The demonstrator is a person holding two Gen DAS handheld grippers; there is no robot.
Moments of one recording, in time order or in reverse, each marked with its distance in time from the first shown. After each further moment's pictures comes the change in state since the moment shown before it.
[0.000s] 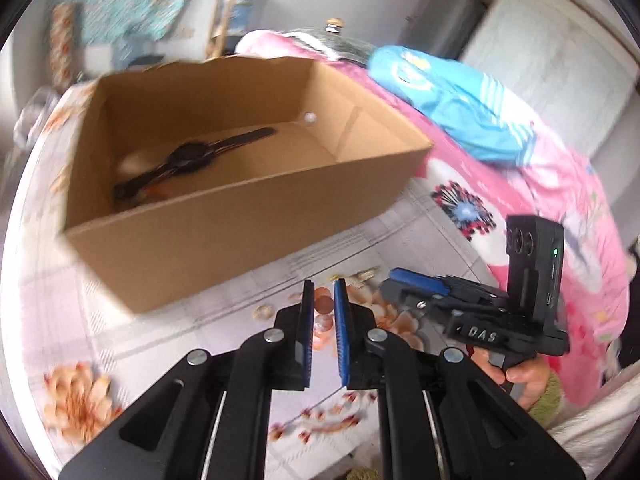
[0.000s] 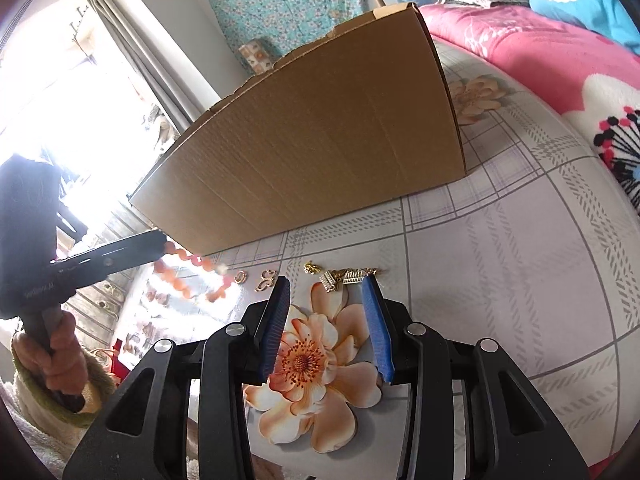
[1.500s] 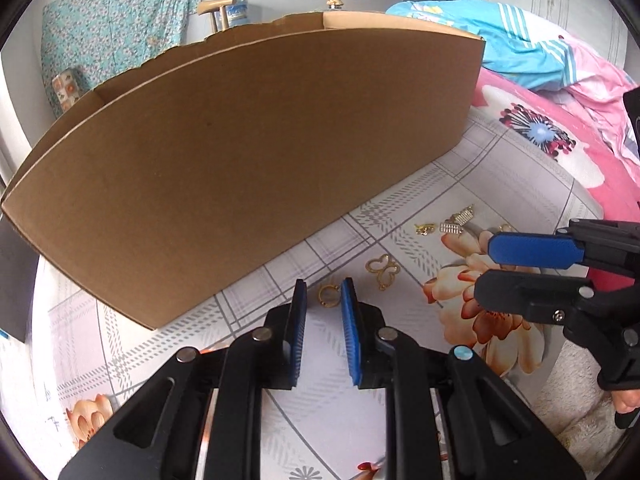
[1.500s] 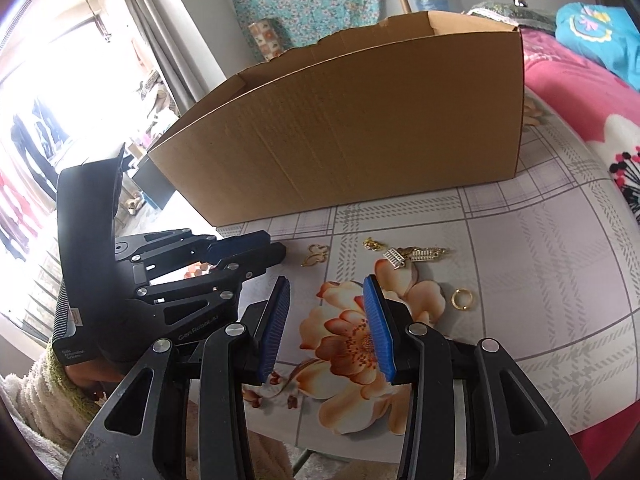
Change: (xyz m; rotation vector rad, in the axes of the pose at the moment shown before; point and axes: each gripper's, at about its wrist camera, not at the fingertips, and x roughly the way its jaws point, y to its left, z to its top) left arm 0.067 -0.004 -0.033 0.278 0.015 0.270; right arm 0.012 0.055 -0.010 -0.117 0.034 -0.098
